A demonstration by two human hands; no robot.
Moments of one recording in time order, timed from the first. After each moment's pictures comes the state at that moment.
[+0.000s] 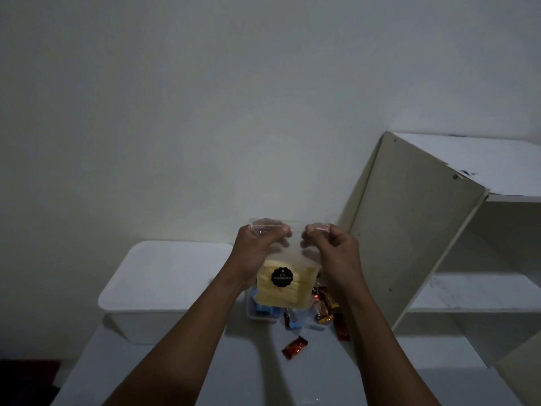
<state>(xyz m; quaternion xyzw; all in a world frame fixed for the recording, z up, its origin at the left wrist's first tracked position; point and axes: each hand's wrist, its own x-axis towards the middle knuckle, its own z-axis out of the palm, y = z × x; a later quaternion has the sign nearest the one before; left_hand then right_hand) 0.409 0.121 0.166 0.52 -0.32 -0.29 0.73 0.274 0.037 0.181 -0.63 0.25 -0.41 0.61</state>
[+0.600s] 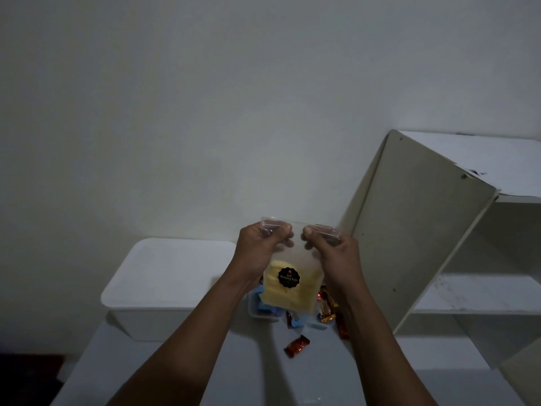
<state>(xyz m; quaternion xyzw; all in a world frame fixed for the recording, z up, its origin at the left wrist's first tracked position) 0.409 0.118 0.159 0.54 -0.31 -0.28 0.73 0.284 0.035 0.174 -0.64 0.29 -0.41 0.58</state>
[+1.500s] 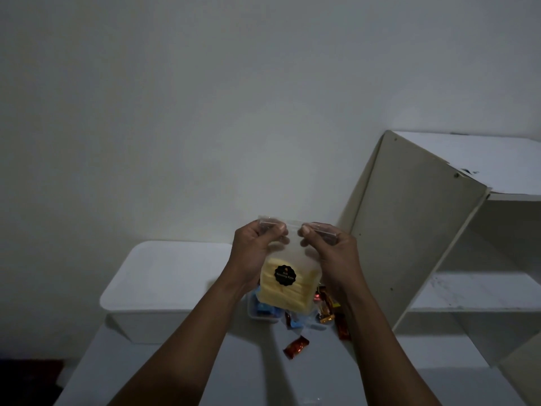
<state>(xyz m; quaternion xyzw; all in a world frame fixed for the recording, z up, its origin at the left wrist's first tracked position) 0.403 0.123 0.169 0.50 -0.27 -0.30 0.77 0.280 0.030 0.175 -0.64 0.26 -0.39 0.61</state>
